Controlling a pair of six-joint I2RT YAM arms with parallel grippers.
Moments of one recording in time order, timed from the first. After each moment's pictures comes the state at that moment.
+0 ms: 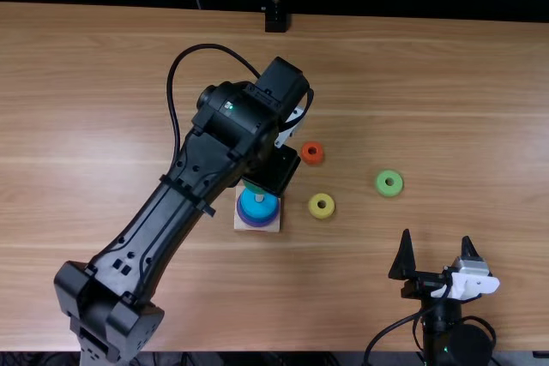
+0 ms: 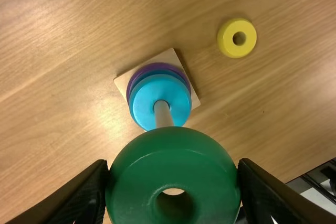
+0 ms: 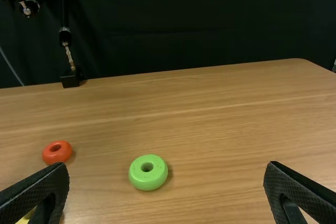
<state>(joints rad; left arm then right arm) -0.61 2.02 2.17 -1.49 0.06 -0.14 0.07 0.01 0.02 -0.04 0.15 0.05</state>
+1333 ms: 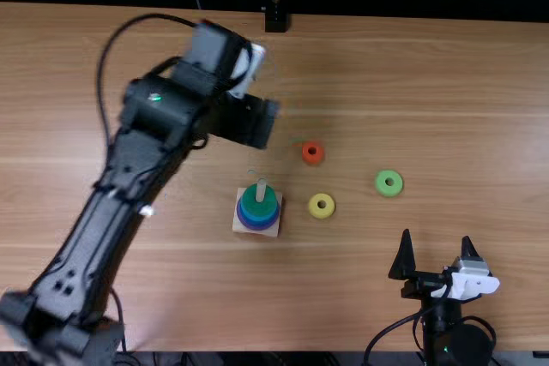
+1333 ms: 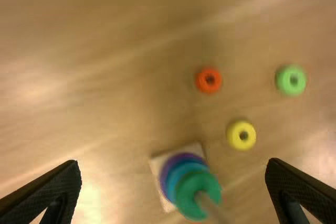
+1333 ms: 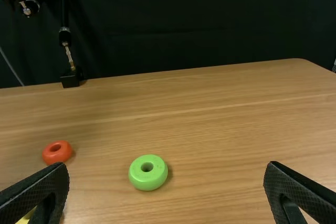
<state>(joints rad) -0.41 1.84 2.04 -1.14 0.13 -0.14 0.07 0.01 0.02 -0.04 0.15 0.05</state>
